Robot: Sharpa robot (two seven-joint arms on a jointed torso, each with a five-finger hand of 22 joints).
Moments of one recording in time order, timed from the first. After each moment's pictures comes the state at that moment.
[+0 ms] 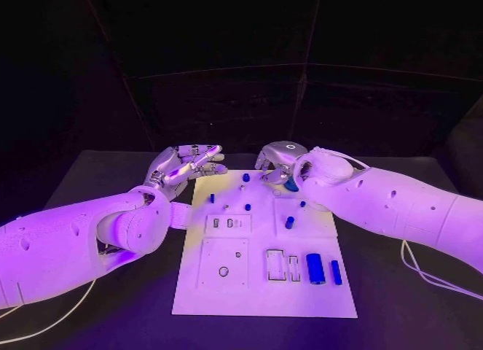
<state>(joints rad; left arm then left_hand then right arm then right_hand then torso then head) 1.22 -0.90 -0.07 1.64 0.07 -0.38 0.54 1.39 0.01 -0.05 0.15 0.12 0.96 0.22 0.12 0.07 1.06 0.16 0.13 0.07 1.13 0.11 0.19 0.18 0.17 0.95 0.23 0.25 0.11 1.26 -0.45 -0.01 1.10 -1.64 -0.27 -0.09 1.23 -0.07 0.39 -0.18 0.16 0.97 0.19 0.07 0.07 1.11 0.12 0.11 0.07 1.44 0.03 1.14 0.80 0.13 1.17 0.13 1.23 0.87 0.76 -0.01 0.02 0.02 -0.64</state>
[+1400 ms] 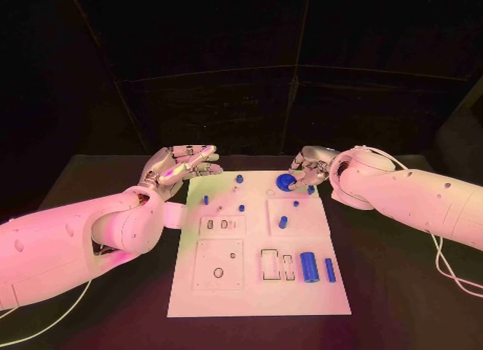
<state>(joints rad) 1.22 -0.90 -0.07 1.62 0.07 -0.37 0.54 1.39 0.01 -0.05 0.15 0.12 0.96 0.22 0.12 0.07 1.06 0.16 0.13 0.07 1.13 0.11 0.19 0.18 0.17 0.95 0.23 0.25 0.11 1.27 -0.63 -0.01 1.17 -1.37 -0.13 -0.20 1.42 -0.09 -0.03 0.16 0.24 0.86 0.17 0.13 0.07 1.41 0.08 1.32 1.30 1.47 0.00 1.51 1.31 0.07 1.39 0.11 1.46 1.29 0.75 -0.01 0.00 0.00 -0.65</state>
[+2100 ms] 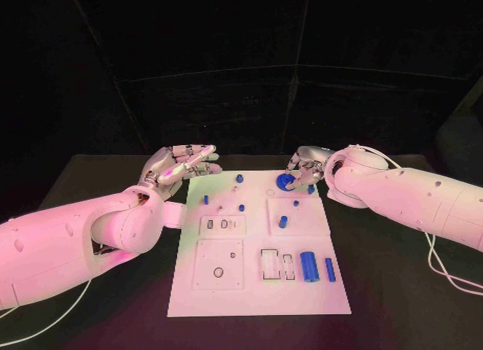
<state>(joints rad) 1.22 -0.90 -0.07 1.62 0.07 -0.37 0.54 1.39 0.01 -0.05 0.15 0.12 0.96 0.22 0.12 0.07 1.06 0.16 0.13 0.07 1.13 0.11 0.19 0.18 0.17 0.95 0.23 0.25 0.11 1.27 -0.59 -0.01 1.13 -1.39 -0.11 -0.20 1.43 -0.07 -0.02 0.15 0.24 0.87 0.16 0.15 0.07 1.42 0.07 1.35 1.31 1.47 0.00 1.52 1.31 0.07 1.40 0.11 1.47 1.31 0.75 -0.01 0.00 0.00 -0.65</state>
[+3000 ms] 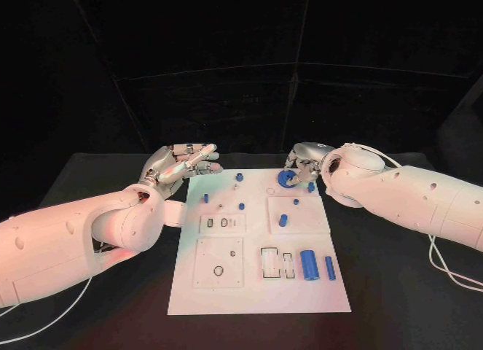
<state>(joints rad) 1.22 -0.90 -0.07 1.62 0.07 -0.37 0.53 1.39 0.01 -0.05 0.15 0.12 0.96 0.22 0.12 0.07 1.06 0.16 0.13 0.07 1.13 0.11 0.19 0.18 0.17 0.95 0.23 0.25 0.11 1.27 -0.59 -0.01 1.15 -1.51 -0.15 -0.20 1.48 -0.02 0.09 0.09 0.21 0.98 0.15 0.19 0.08 1.47 0.05 1.42 1.31 1.47 -0.02 1.52 1.31 0.05 1.43 0.09 1.49 1.31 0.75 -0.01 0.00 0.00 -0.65</state>
